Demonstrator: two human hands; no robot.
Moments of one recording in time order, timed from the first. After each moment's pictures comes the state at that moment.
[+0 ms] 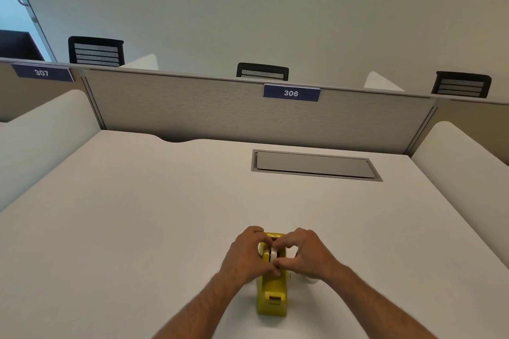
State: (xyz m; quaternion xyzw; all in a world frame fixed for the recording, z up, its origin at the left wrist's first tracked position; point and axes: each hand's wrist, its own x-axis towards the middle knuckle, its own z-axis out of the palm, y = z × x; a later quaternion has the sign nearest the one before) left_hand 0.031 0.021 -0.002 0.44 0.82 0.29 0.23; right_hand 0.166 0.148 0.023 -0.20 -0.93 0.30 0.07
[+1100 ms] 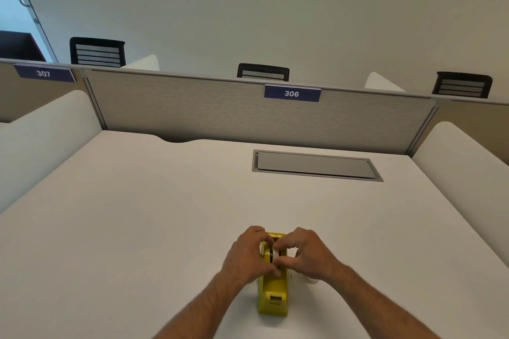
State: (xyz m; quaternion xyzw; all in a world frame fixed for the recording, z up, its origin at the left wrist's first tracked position) left_hand 0.032 0.021 -0.001 0.45 0.82 0.28 0.21; right_hand 0.165 0.147 0.021 -0.18 -0.94 0.29 0.08
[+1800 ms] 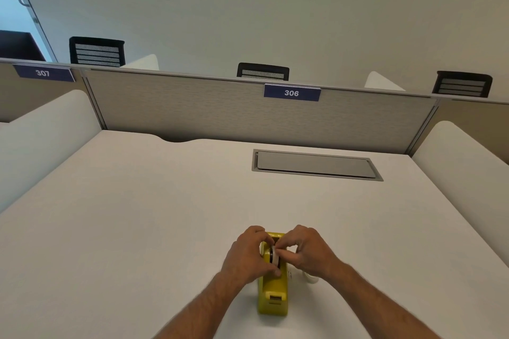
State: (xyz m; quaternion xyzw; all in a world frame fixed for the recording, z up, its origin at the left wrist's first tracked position) left_hand 0.033 0.020 0.000 0.45 0.82 0.28 0.21; right_hand 0.164 0.147 0.025 -0.18 -0.94 0.28 0.10
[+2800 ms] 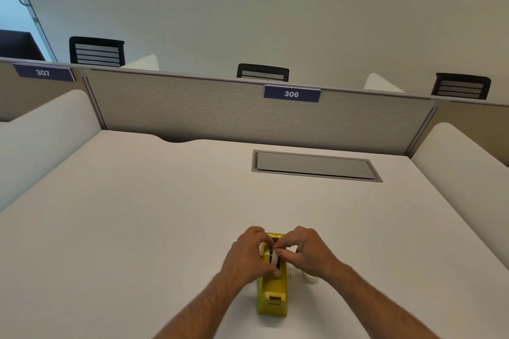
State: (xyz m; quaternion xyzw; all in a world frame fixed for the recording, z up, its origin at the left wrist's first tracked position) left_hand 0.034 0.020 0.001 0.45 0.82 0.28 0.21; right_hand 0.163 0.148 0.024 -0.20 -0.93 0.30 0.09
